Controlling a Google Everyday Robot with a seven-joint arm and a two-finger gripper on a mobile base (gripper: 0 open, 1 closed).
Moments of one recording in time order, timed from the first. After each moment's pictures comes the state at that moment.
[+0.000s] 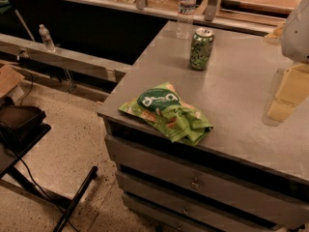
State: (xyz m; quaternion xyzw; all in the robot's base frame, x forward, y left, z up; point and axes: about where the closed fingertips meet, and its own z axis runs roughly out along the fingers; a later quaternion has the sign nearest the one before) arm 0.438 -0.216 0.979 -0.60 0.78 -0.04 0.16
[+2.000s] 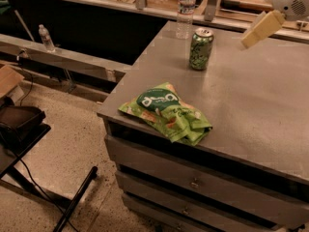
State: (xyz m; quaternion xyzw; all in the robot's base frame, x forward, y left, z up) arm 0.657 -0.255 0.995 -0.51 0.76 0.05 0.40
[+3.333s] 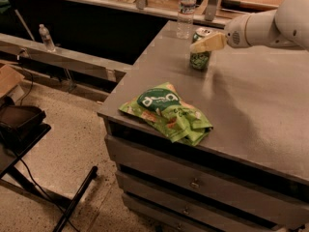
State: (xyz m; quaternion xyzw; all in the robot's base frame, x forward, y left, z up) arm 0.757 -0.192 0.911 -0.33 0.78 0.15 0.51
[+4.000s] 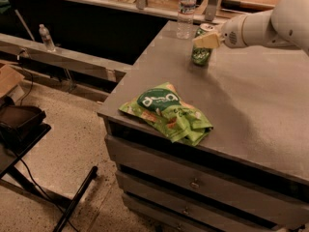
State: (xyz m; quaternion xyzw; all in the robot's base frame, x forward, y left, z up) arm 0.759 -0.186 0.907 -0.33 0.78 0.15 0.51
